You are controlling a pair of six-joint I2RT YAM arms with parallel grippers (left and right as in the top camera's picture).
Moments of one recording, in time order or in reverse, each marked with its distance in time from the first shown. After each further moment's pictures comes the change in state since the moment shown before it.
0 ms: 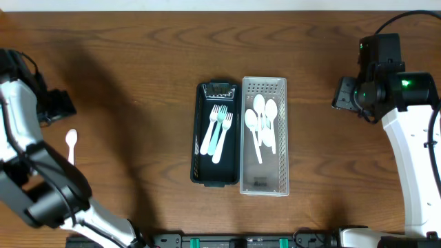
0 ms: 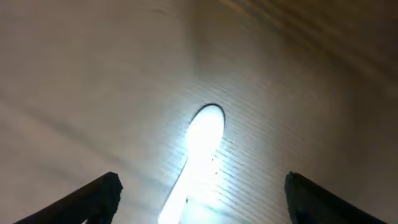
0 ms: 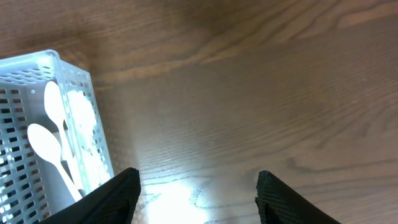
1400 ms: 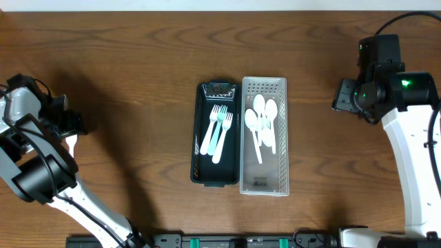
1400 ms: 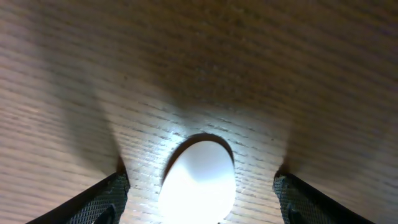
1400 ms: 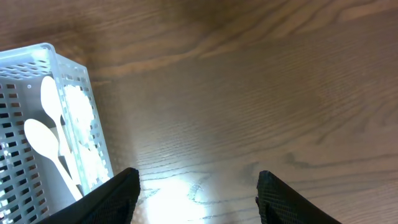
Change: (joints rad) left arm 0.065 0.238 -0.033 0.069 0.088 0.159; right arm 0.000 0.000 0.000 -0.016 0.000 0.000
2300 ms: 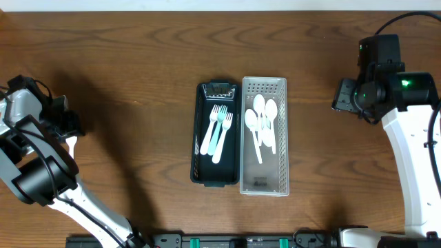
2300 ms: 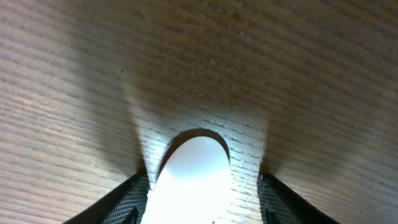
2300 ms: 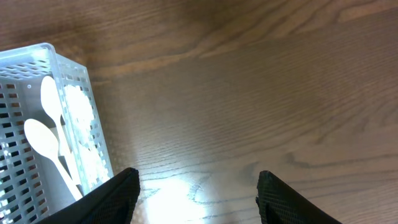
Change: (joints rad) left arm 0.001 -0.019 -0.033 0.019 0.010 -0.031; right arm 0.000 0.000 0.000 0.000 0.000 0.000
